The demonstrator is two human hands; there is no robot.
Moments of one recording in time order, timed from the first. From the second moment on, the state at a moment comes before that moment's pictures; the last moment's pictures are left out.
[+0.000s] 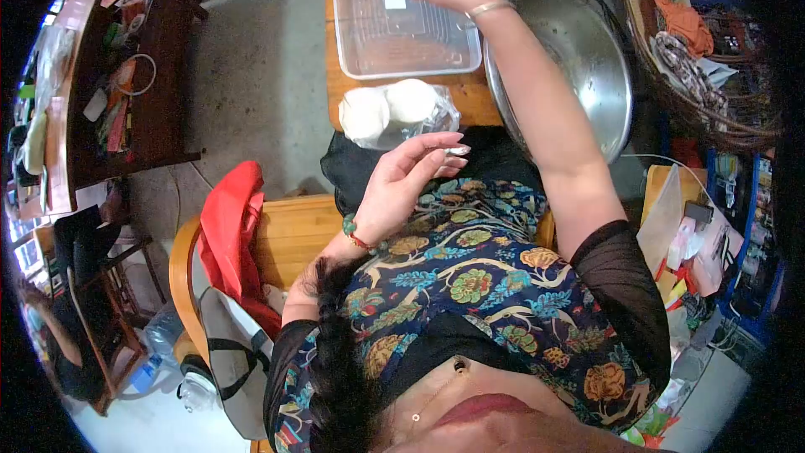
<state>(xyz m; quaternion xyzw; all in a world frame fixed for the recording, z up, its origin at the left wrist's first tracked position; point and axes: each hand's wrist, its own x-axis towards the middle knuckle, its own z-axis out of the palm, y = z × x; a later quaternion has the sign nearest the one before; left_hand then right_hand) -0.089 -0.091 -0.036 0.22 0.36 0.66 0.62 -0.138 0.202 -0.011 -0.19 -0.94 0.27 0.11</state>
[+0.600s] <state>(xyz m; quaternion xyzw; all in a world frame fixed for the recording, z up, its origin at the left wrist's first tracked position) -0.071 -0.100 -0.036 0.28 0.37 0.61 0.64 -0.046 0.073 -0.102 -0.11 -0.98 0.17 0.06</state>
